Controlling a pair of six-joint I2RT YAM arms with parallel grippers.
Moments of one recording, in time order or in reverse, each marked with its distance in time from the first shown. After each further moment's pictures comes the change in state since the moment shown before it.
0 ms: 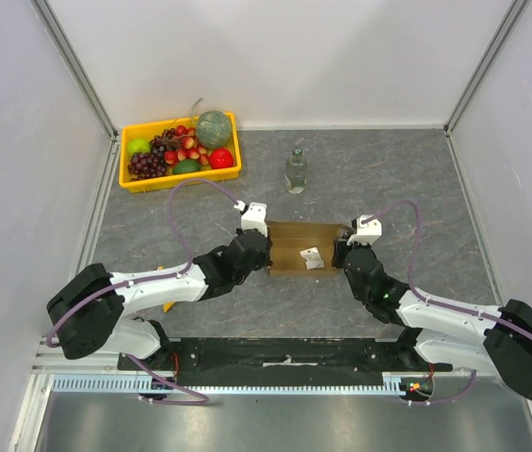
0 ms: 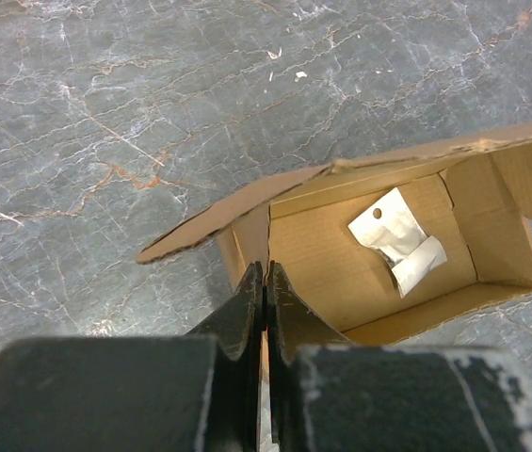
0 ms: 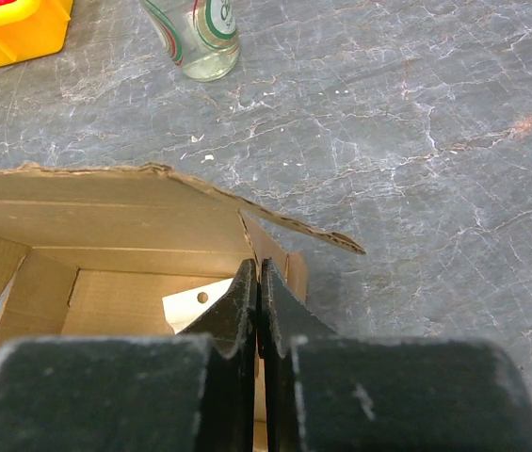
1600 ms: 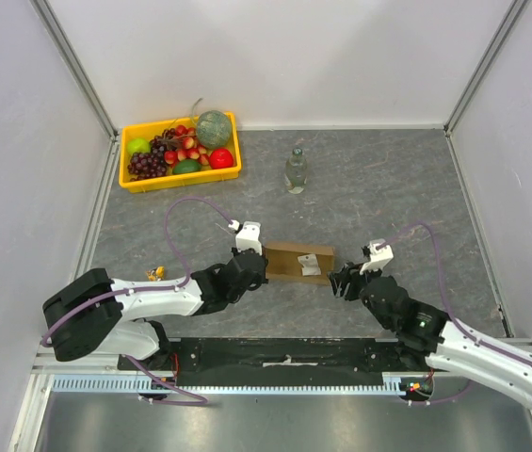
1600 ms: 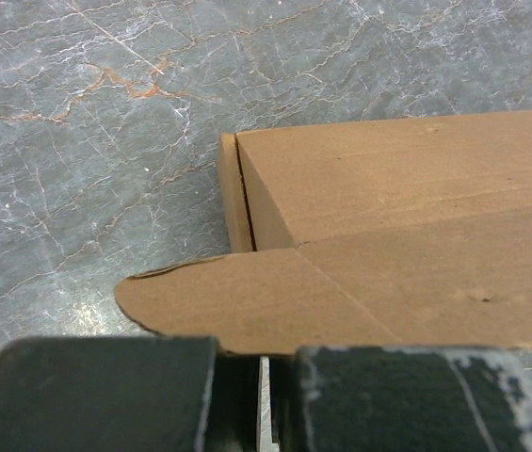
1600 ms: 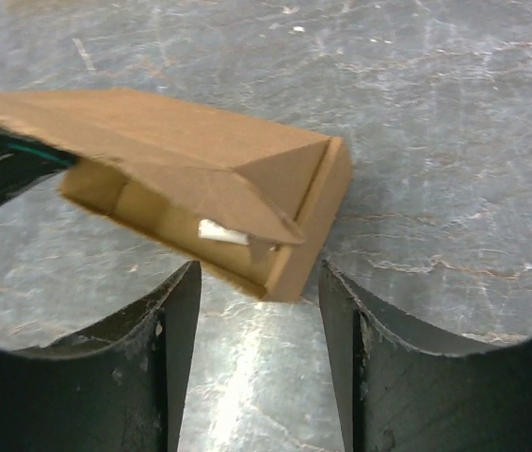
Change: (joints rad) left arm -0.085 -0.039 -0.149 0.044 -0.066 -0.119; right arm 0.167 -0.544 -0.110 -0.502 -0.103 0.103
